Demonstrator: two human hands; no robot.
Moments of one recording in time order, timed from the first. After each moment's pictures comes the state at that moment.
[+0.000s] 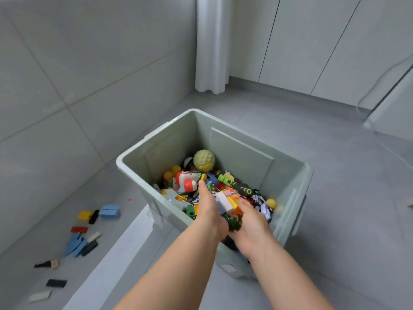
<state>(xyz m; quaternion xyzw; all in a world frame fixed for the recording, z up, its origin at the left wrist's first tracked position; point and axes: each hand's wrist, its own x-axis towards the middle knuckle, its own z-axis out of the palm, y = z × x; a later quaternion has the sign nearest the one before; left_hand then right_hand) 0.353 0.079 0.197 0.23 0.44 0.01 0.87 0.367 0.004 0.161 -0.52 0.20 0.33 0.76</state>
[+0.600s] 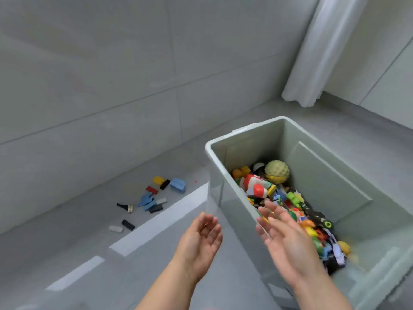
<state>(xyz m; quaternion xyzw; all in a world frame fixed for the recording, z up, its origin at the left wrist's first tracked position) 0.195 0.167 0.155 0.08 0.45 0.21 0.86 0.317 0.058 0.183 -0.51 0.02 0.44 0.74</state>
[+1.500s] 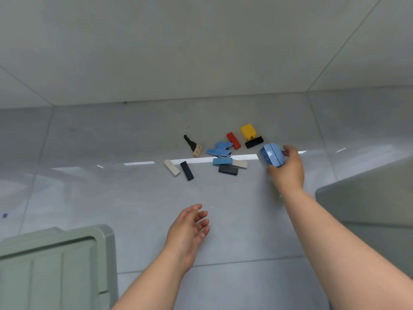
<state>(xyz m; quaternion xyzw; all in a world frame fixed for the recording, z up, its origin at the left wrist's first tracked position) 0.093 0.279 -0.060 -0.02 0.64 0.37 0.67 0.314 0.384 -0.098 -0.82 -0.38 0.31 0.29</state>
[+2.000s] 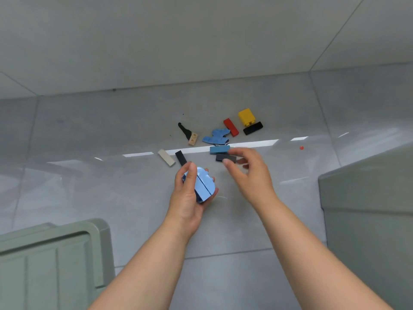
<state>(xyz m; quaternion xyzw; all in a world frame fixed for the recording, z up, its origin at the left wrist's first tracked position) 0.107 0.322 -0.073 0.04 0.56 0.46 0.68 0.241 0.346 -0.072 -0.68 -0.52 0.41 0.34</state>
